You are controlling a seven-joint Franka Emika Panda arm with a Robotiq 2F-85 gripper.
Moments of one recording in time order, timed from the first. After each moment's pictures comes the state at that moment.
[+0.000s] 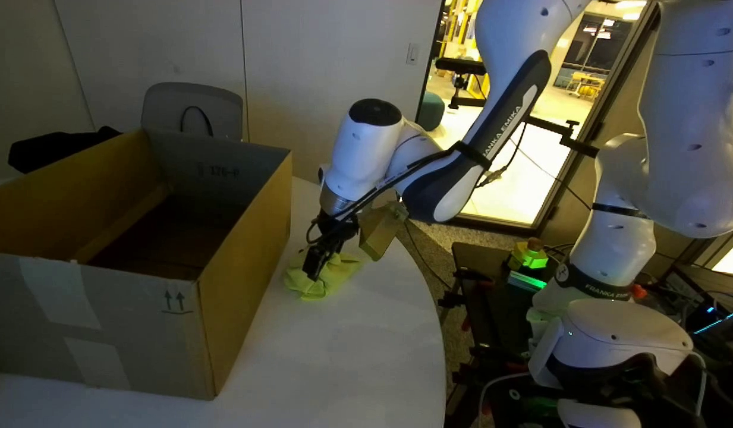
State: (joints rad) arm 0.02 0.30 0.08 -2.35 -0.61 2.77 0.91
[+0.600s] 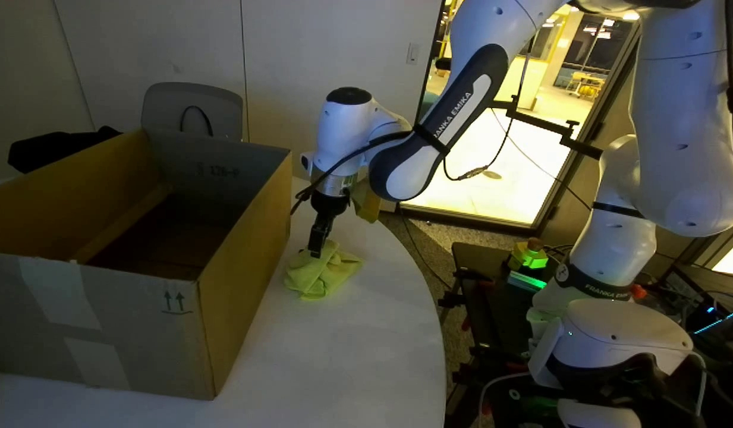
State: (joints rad) arm -0.07 0.37 0.03 -2.24 -0.39 2.71 0.32
